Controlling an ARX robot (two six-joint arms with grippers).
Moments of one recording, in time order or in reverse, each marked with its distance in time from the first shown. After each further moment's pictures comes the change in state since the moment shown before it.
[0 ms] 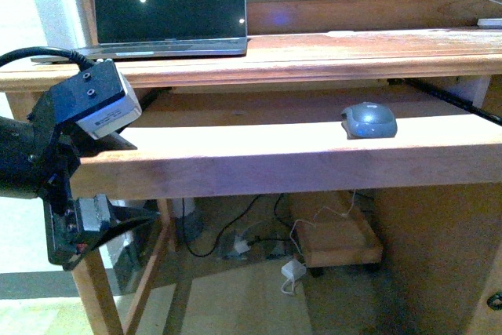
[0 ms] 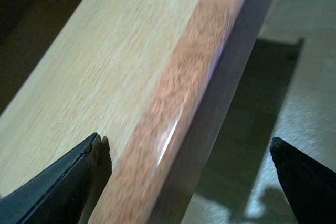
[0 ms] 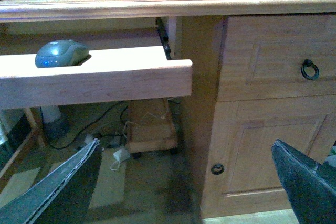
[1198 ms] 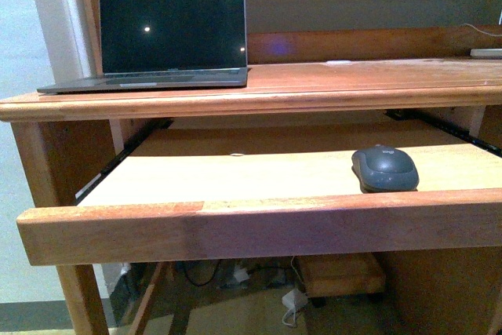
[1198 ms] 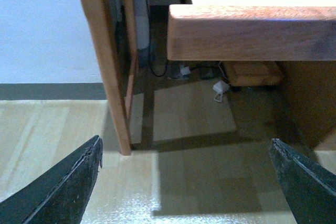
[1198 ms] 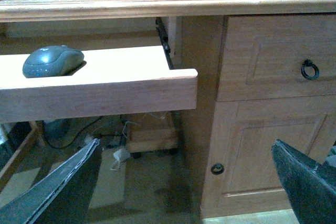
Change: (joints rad) left arm -0.230 -1.195 -0.832 0.084 -0.885 -1.038; right arm 0.000 0.000 0.000 0.000 0.000 0.000
